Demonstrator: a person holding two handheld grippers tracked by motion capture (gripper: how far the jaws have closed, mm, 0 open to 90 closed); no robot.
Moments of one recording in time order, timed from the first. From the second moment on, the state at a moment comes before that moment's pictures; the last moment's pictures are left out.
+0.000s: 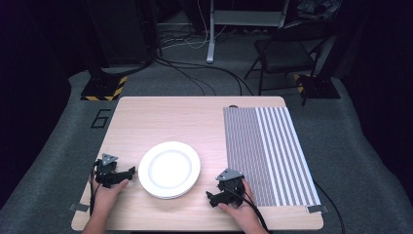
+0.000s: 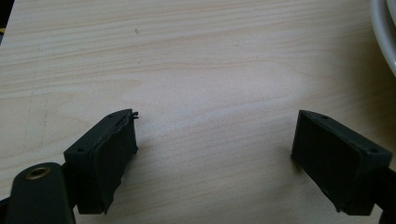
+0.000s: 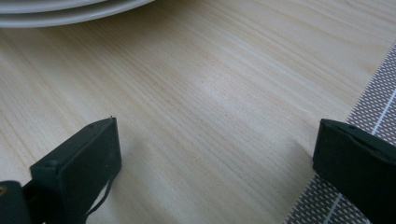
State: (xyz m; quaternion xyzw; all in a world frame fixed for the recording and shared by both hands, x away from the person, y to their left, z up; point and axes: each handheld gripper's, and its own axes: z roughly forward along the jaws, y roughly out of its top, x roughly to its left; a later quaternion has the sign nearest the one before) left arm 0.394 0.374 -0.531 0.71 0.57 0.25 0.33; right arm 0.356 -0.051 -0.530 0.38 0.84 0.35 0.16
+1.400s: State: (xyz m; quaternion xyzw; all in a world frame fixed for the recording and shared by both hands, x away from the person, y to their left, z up) left arm 0.390 0.375 -0.524 0.70 0.60 0.24 0.31; right arm 0.355 -0.051 -0.530 0.38 0.84 0.36 0.16
